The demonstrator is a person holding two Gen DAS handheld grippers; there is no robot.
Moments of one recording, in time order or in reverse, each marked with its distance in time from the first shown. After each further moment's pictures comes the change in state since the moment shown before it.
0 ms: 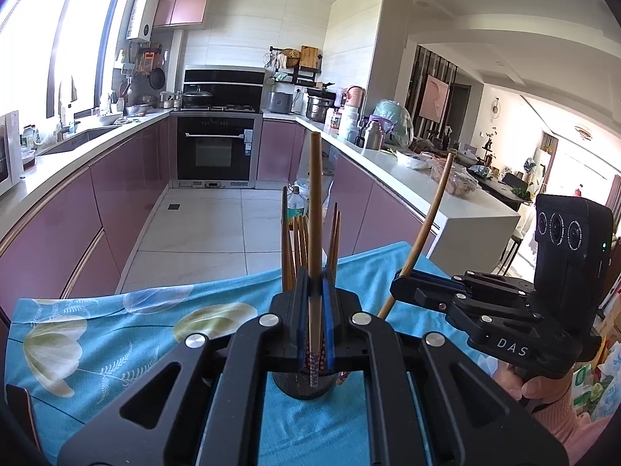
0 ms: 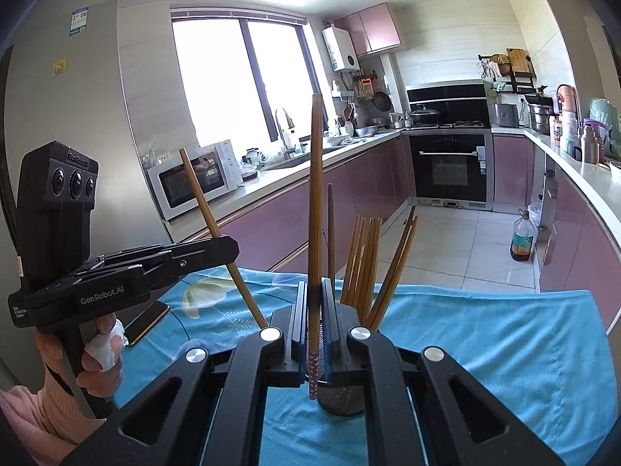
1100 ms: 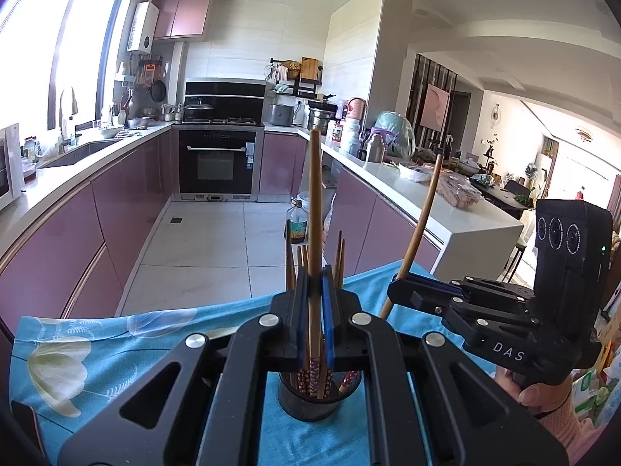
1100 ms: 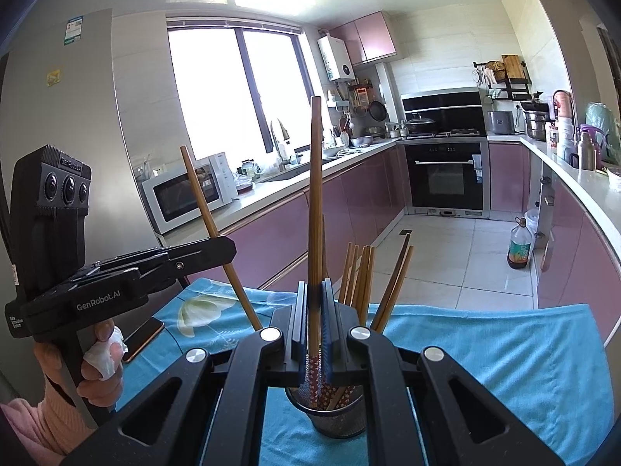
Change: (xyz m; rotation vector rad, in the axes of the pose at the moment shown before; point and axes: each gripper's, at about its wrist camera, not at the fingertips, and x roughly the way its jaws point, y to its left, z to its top) left arm 0.001 -0.008 0.018 0.013 -0.040 0.014; right arm 0.005 0.000 0.014 0.006 -0.039 -0.016
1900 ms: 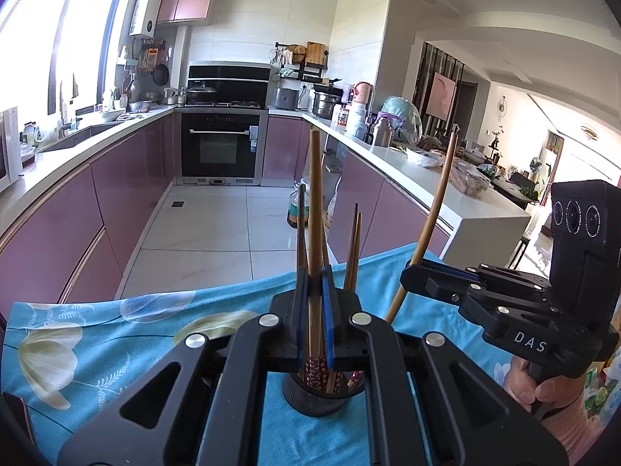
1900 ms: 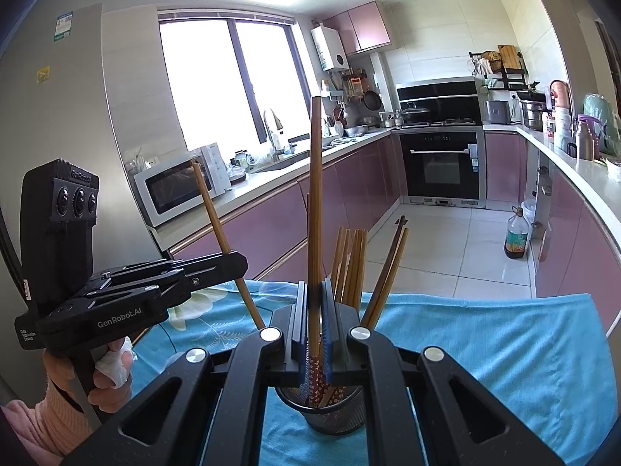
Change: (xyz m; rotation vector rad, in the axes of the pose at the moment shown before) left arm 0.029 0.015 -0.006 -0.022 0.058 0.004; right arm 0.011 -0.003 0.001 0.014 0.037 -0.016
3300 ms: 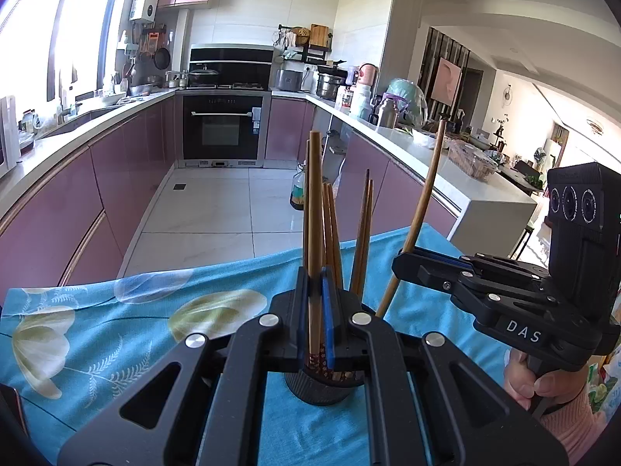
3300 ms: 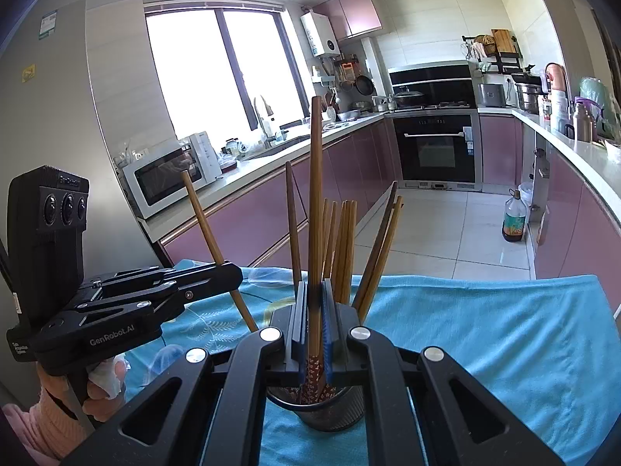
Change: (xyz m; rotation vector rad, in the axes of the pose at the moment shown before) left arm 0.024 0.008 -0.012 -0.007 0.070 0.011; right arm 0.026 -0.014 -0.006 0.034 0.052 -0.016
